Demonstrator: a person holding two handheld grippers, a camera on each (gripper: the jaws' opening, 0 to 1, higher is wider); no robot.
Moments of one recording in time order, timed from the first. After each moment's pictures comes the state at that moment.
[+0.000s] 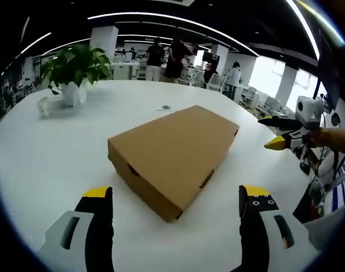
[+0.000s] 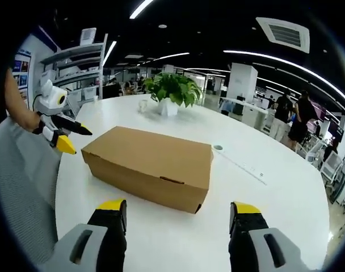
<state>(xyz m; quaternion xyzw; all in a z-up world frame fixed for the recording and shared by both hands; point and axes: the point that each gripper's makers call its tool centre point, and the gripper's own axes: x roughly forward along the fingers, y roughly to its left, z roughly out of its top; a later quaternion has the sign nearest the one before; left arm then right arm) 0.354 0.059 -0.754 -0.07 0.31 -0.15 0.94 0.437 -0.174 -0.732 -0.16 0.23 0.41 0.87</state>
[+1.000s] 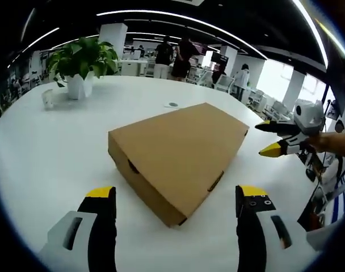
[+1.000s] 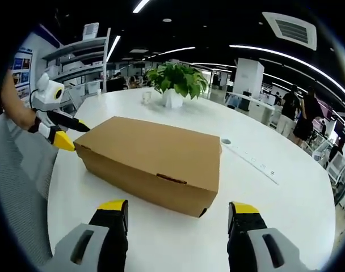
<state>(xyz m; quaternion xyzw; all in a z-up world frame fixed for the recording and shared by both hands) 0.369 0.062 -0.768 -0.08 0.31 -0.12 0.94 0.462 -0.157 -0.764 -0.17 0.25 0.42 0.86</state>
